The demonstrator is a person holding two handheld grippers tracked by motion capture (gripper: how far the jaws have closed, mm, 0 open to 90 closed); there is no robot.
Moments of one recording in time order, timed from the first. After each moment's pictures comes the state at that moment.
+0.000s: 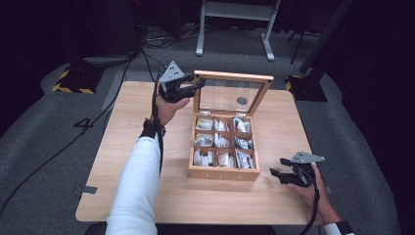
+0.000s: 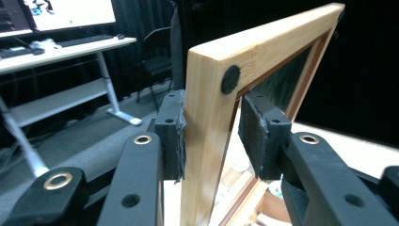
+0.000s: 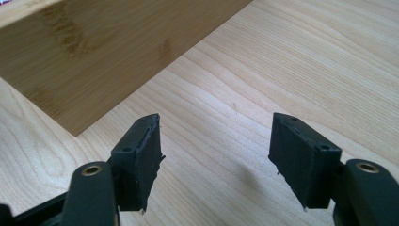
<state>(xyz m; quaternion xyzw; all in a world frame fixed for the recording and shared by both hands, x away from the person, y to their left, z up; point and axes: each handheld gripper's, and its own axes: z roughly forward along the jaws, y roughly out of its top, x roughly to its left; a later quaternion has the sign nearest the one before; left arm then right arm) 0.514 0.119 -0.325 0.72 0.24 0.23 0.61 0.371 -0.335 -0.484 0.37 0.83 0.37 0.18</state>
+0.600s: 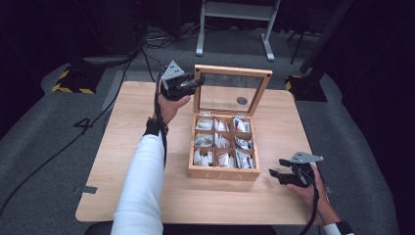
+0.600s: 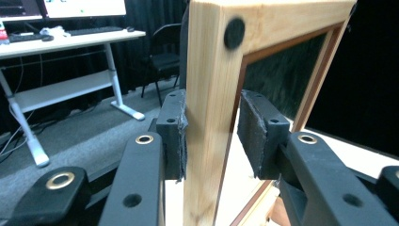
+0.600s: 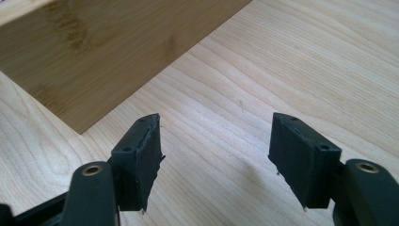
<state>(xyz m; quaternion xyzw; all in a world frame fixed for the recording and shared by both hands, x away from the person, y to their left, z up) 0.530 0.116 -0.337 0.72 0.27 0.23 0.60 0.371 -0.333 -0.486 0.37 0.83 0.37 0.17</state>
